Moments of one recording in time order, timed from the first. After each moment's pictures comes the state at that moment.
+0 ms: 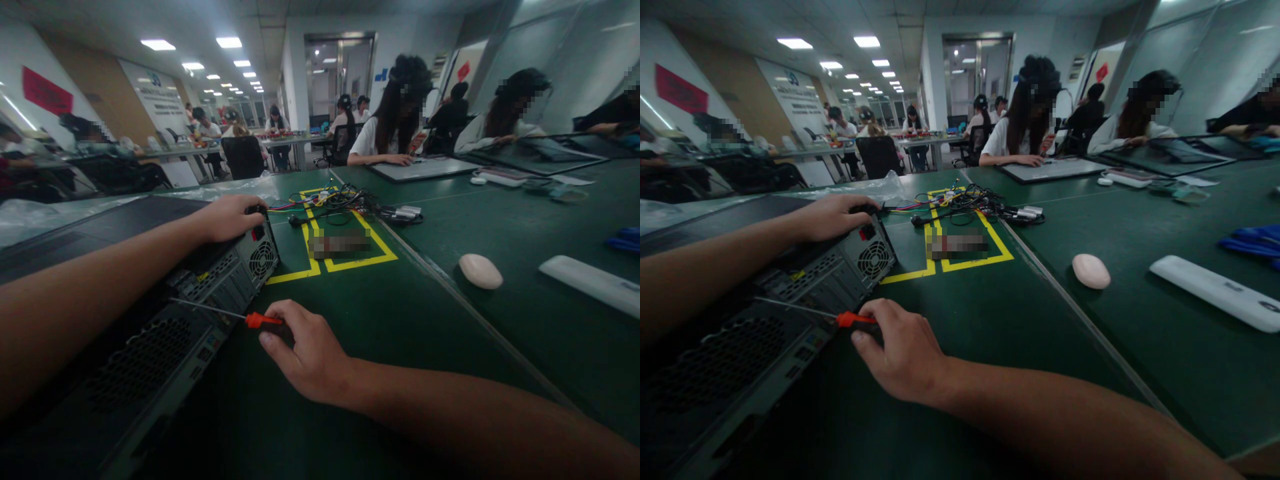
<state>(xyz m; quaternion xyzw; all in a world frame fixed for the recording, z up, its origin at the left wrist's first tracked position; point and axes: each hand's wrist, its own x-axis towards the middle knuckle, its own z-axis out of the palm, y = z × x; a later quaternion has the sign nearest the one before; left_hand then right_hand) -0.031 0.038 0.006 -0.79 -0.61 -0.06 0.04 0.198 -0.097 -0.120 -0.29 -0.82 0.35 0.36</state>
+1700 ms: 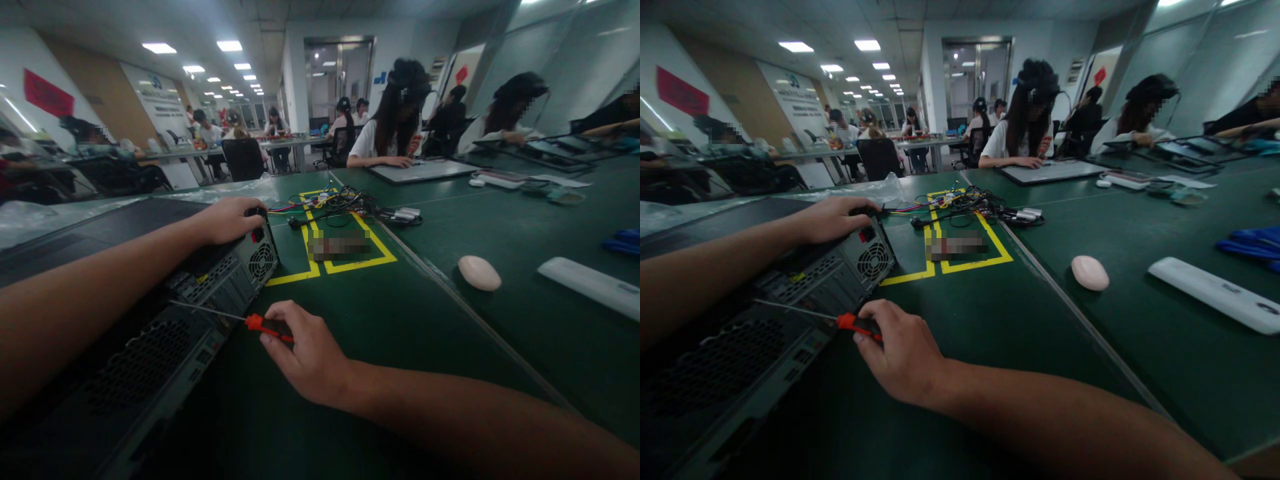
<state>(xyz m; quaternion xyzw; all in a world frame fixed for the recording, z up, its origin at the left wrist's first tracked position) -0.031 0.038 0.005 -0.79 -0.61 -0.06 0.05 0.197 -0.096 -0.123 -0.28 -0.81 0.36 0.37</state>
